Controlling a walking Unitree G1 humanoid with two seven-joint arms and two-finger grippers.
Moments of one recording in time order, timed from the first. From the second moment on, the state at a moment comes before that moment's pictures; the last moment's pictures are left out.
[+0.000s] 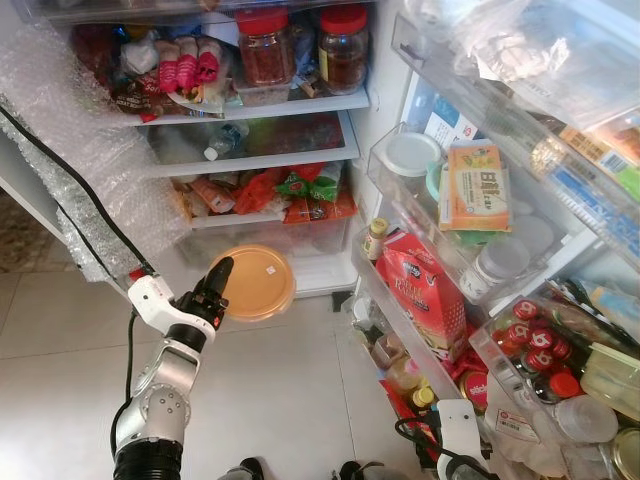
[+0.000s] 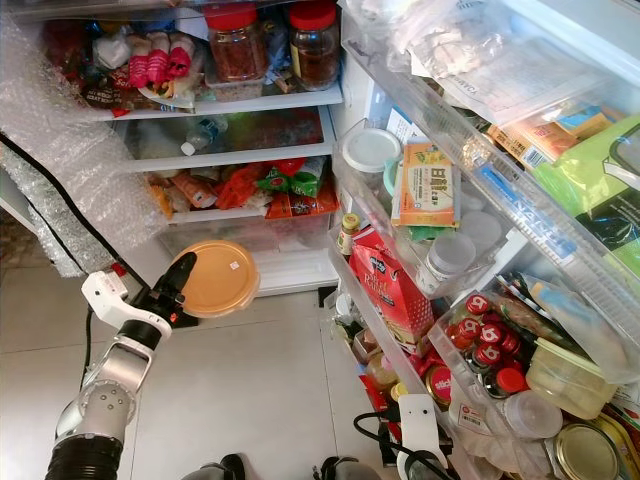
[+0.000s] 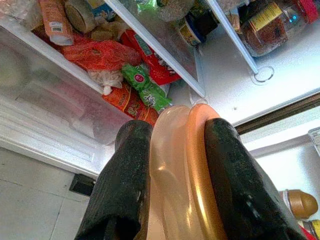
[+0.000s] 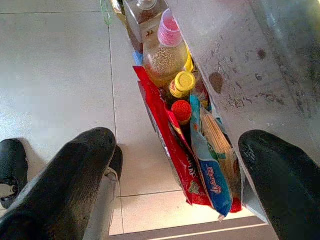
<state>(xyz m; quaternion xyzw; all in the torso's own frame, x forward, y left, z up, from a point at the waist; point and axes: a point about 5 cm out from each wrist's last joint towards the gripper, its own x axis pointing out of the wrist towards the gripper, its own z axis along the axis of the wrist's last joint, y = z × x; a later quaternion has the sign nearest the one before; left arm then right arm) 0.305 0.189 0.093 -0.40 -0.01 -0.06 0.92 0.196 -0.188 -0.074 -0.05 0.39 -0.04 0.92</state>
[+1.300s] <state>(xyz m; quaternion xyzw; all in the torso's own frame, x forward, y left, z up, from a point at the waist) 0.312 0.170 0.094 -0.39 0.00 -0.09 0.92 0.191 -0.190 -0.077 -0.06 0.40 -0.03 0.91</state>
